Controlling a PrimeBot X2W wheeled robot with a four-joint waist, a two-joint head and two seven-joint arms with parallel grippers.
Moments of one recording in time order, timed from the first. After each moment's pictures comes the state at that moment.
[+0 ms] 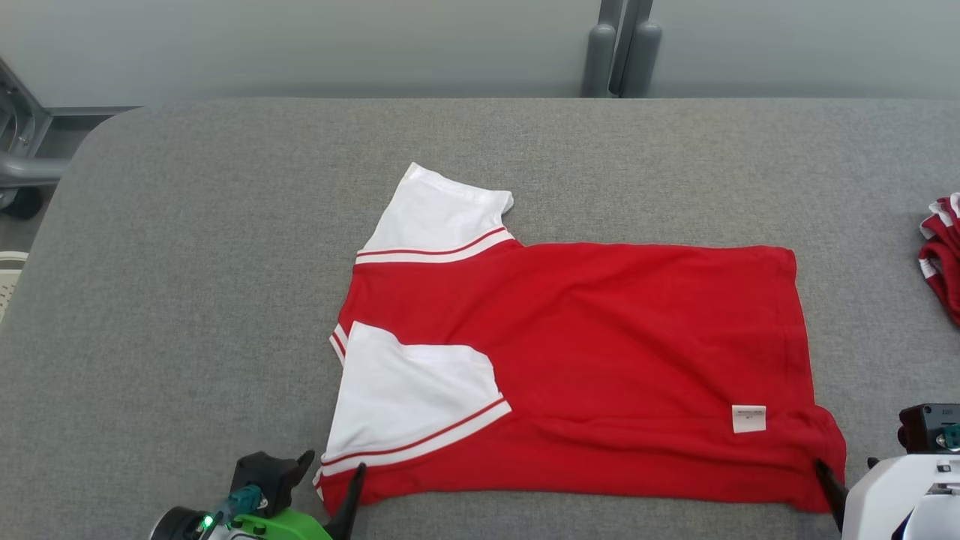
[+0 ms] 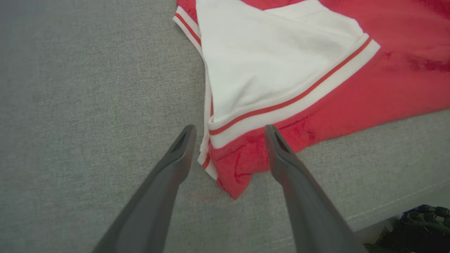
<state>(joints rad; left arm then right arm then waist) 0.03 0.32 -0.42 0.13 -0.39 -0.04 0.18 0.19 -0.15 -0.20 -0.12 0.22 0.13 0.66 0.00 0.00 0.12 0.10</state>
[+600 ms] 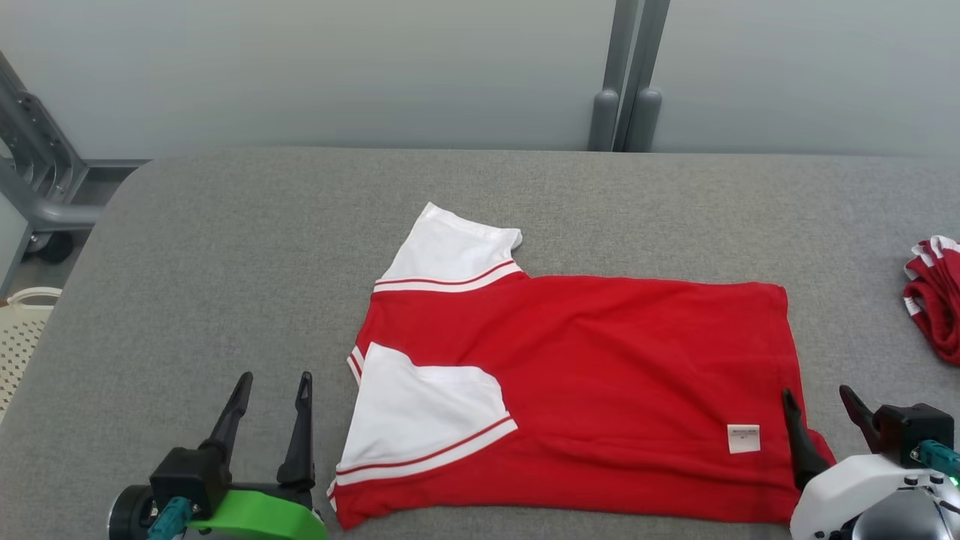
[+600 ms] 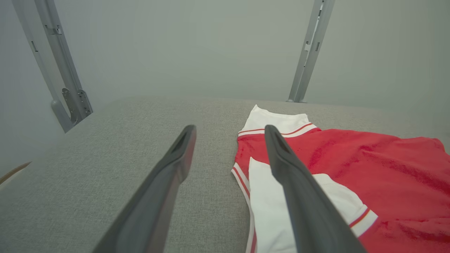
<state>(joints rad) 0.00 0.22 -0.28 0.16 -0.37 0.03 -0.26 0.13 -0.09 -0.15 -0.01 0.09 0.13 0.15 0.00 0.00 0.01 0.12</state>
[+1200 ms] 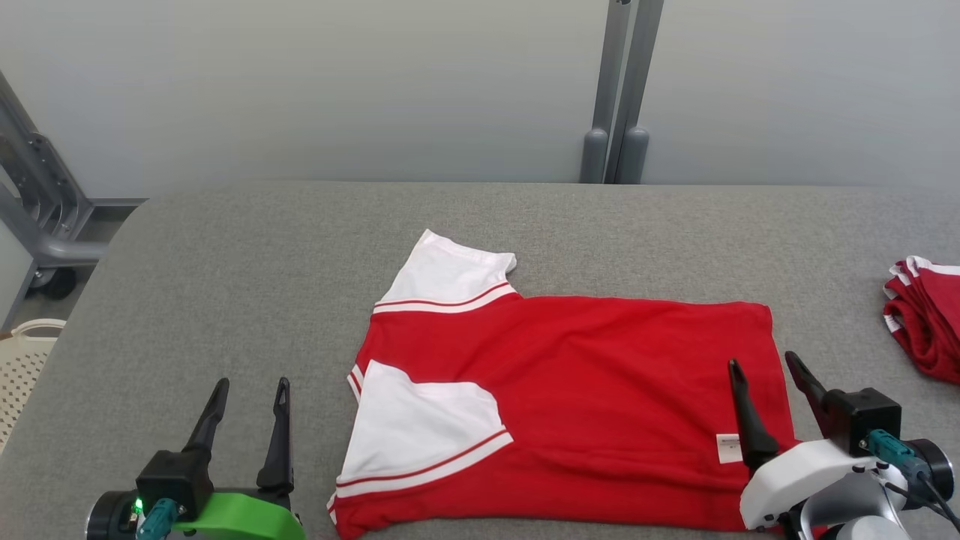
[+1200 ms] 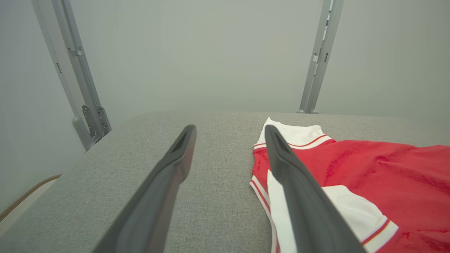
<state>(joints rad) 0.00 0.19 -0.17 0.20 -0.30 -0.01 -0.26 0.04 -0.05 -0.05 0.07 0.07 0.13 -0.05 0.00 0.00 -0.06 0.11</state>
